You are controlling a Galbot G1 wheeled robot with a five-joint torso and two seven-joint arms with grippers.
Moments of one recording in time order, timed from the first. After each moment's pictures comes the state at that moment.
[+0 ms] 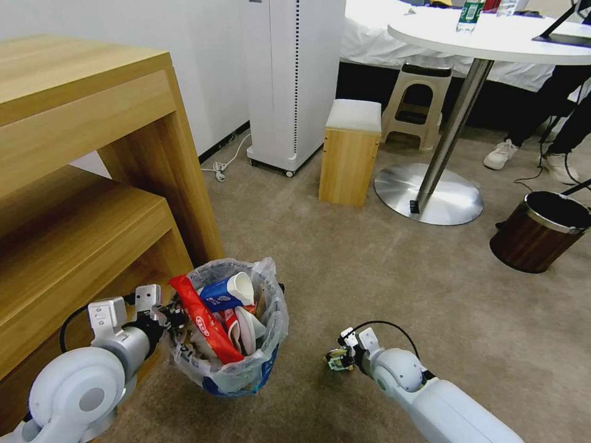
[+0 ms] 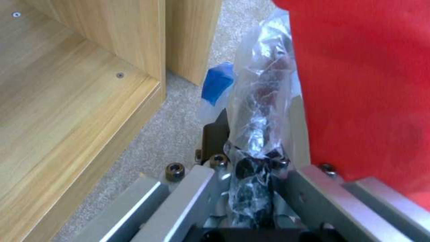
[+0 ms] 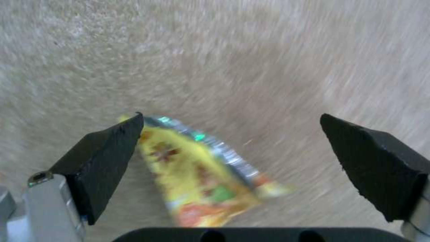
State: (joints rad) left arm 1.48 -0.88 -0.61 -2.31 -1.18 0.67 -0.60; right arm -0.96 1.01 -0.14 1.45 0.19 -0.48 -0.20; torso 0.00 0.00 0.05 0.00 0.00
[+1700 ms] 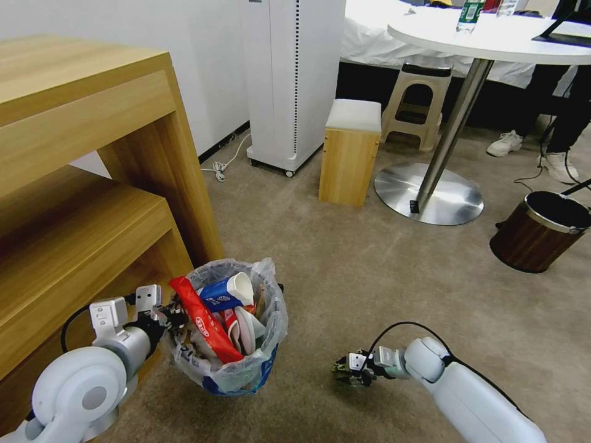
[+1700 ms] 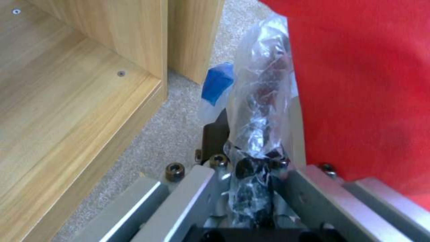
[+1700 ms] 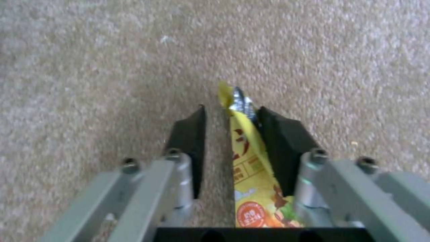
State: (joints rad) left arm 1.48 -0.88 -0.60 -2.29 -1.18 0.67 -0.59; right arm -0.92 1.02 -0.04 1.22 -0.30 0.05 -0.86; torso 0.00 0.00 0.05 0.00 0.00
